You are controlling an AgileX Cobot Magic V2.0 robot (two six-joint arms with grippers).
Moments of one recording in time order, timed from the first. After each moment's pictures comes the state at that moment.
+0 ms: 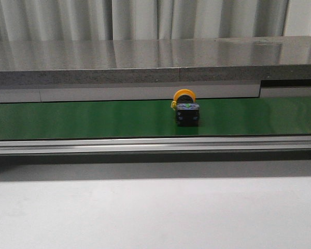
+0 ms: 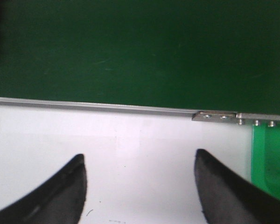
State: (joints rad) left arm -0.03 0.29 -0.27 -0.33 0.17 0.28; right arm 0.05 1.17 -0.88 0.10 0.77 -0.01
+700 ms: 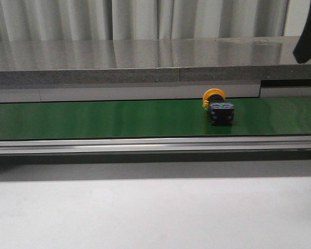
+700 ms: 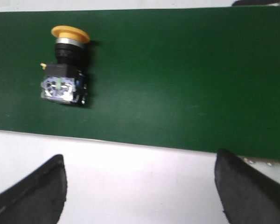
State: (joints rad) left arm -0.03 0.29 -0.27 -0.33 0.17 0.28; right arm 0.11 1.26 -0.97 0.21 0.71 -0.04
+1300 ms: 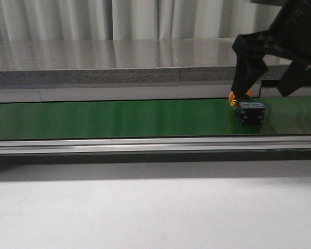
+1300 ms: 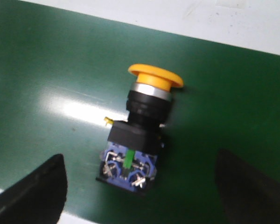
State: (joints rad) left arm -0.03 0.29 -0.27 -0.33 0.17 0.28; right arm 0.22 1.62 -1.13 0.18 0.58 -0.12
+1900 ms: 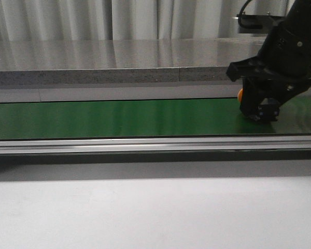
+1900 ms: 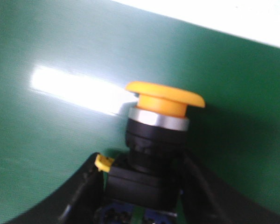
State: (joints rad) left arm -0.03 0.29 -0.27 -0.33 0.17 0.28; right arm 0.22 1.75 -1.22 0.12 0.64 -0.13
